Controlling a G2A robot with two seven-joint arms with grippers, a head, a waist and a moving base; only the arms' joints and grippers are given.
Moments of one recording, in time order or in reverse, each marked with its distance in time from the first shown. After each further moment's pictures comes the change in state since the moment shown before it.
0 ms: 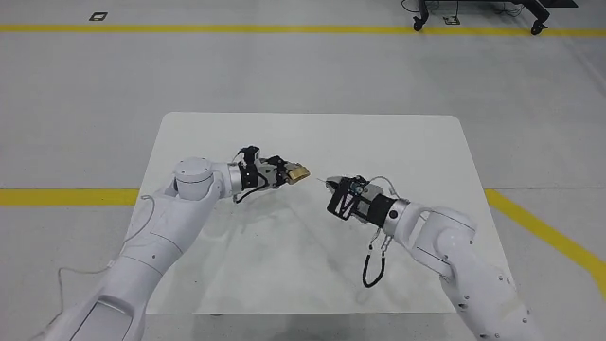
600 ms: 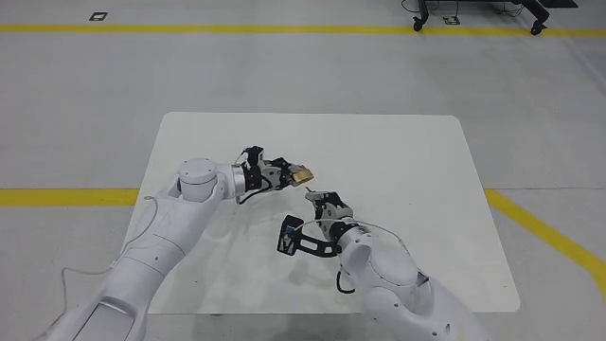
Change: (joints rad) left arm 0.007 -0.007 0.002 -0.014 0.029 -0.005 -0.003; right arm 0.074 -0.053 -0.382 -0.032 -0.642 0.135 0.291
